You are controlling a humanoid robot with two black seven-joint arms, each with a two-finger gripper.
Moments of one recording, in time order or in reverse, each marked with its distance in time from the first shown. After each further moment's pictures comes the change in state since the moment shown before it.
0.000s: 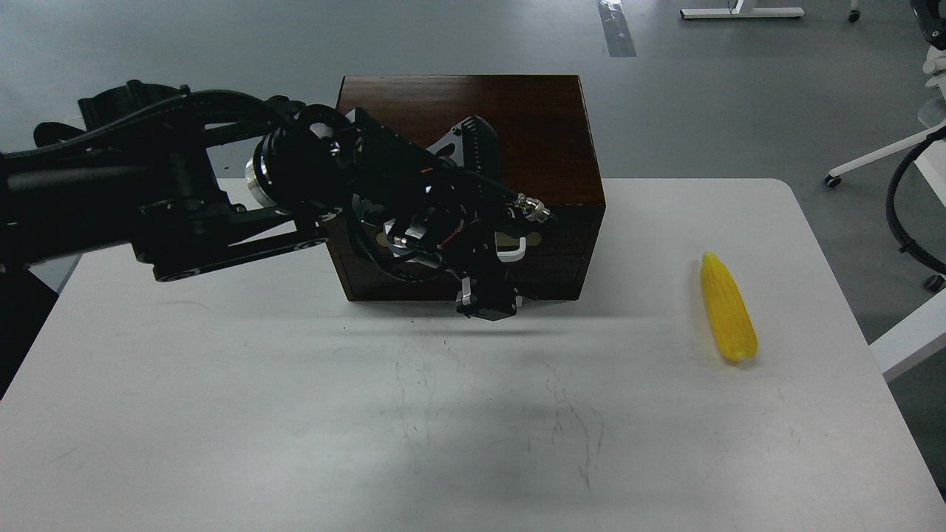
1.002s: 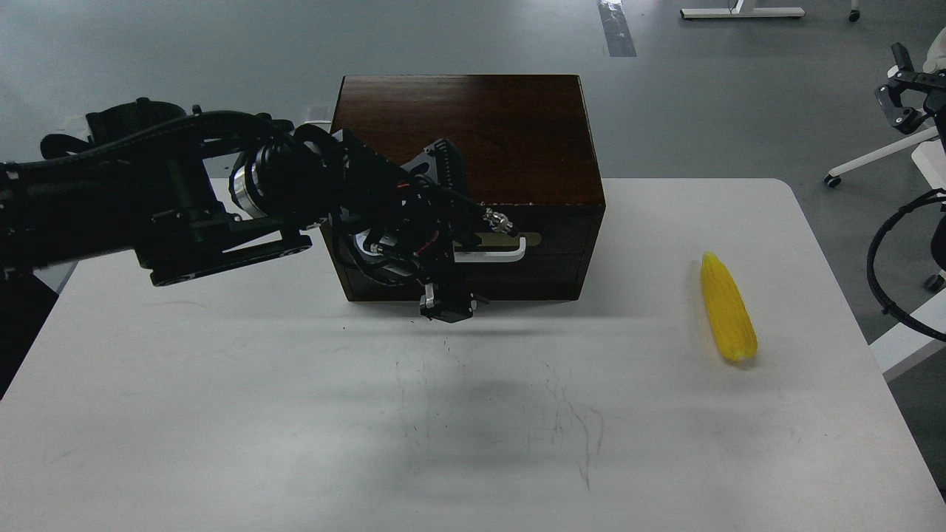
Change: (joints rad) left arm 0.013 0.010 0.128 0.092 0.002 0.000 0.002; right arm -0.108 0.023 0.002 0.009 0.001 0.000 0.017
